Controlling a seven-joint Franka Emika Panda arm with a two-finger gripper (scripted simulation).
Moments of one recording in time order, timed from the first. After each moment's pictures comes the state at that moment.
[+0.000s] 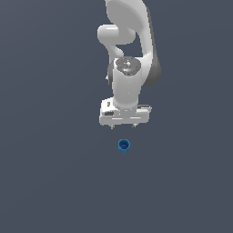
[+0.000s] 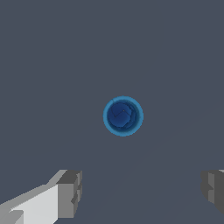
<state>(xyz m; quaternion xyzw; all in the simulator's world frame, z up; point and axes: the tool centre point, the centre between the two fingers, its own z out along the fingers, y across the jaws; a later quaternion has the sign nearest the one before) 0.005 0.031 0.162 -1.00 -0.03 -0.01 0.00</state>
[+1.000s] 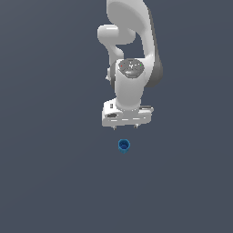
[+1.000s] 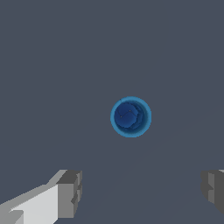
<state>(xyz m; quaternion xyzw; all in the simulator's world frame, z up) 0.007 0.040 0.159 -1.00 -0.05 0.00 0.00</state>
